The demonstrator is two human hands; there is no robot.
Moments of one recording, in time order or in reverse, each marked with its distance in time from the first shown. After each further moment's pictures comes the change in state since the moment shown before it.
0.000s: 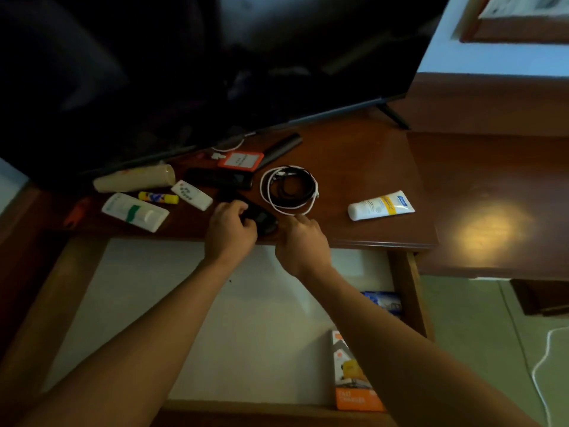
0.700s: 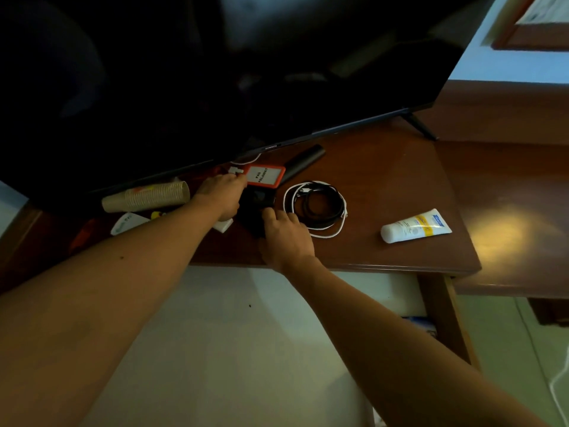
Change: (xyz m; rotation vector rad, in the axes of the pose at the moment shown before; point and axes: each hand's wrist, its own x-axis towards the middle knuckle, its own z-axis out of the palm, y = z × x) left_hand 0.165 -0.044 -0.033 0.746 -0.368 0.312; right_hand 0.082 -0.057 0.047 -0.146 -0.086 -0.108
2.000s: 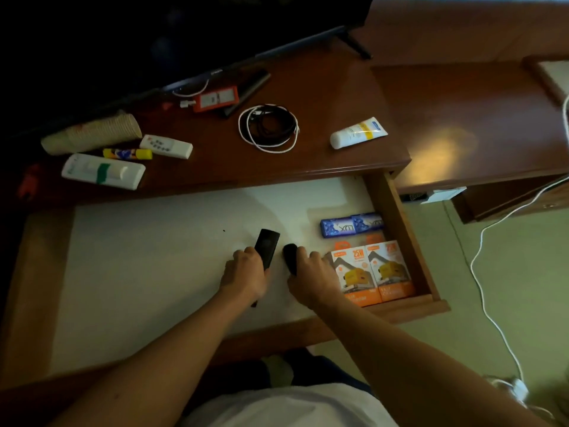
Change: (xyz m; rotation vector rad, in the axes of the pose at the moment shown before) left_hand -0.260 0.145 0.128 -0.403 -0.336 -0.134; right_hand -0.254 0.022 0.064 0.044 -0.291 0.560
